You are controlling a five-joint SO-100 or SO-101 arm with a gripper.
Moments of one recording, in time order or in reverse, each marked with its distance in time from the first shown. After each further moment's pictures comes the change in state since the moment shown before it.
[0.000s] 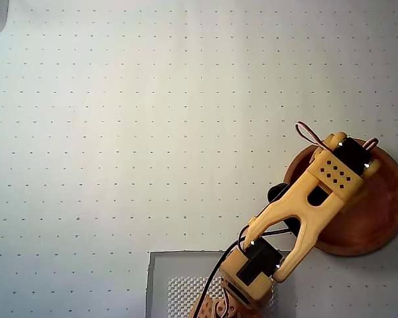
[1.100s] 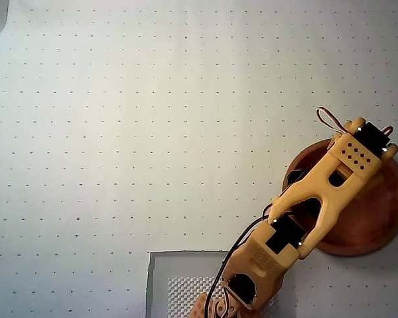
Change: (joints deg) arm 2.3 -17.4 -14.4 -3.3 0.0
